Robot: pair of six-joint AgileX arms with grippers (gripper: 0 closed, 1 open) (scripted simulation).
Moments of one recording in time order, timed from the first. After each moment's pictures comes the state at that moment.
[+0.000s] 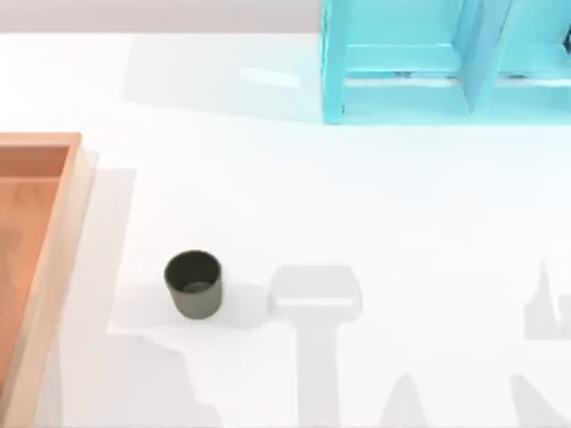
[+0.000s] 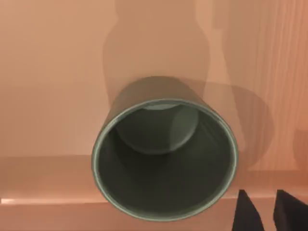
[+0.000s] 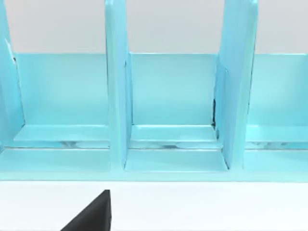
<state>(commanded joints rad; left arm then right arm) 0.36 1.37 0.96 -1.11 0.08 0.38 0.00 0.00 0.00 0.00 0.00 0.00</state>
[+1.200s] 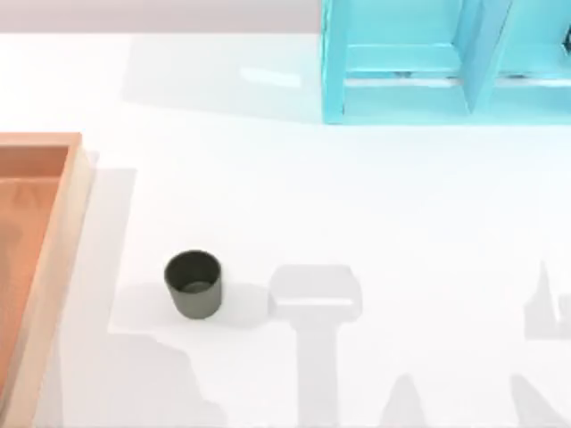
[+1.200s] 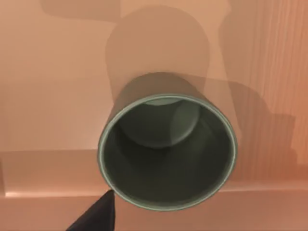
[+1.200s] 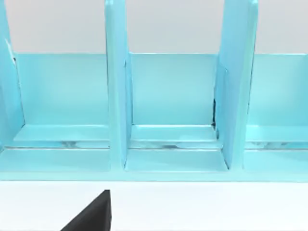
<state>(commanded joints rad) 0.36 1.38 1.00 -1.15 0.08 0.38 0.00 0.00 0.00 0.00 0.00 0.00</state>
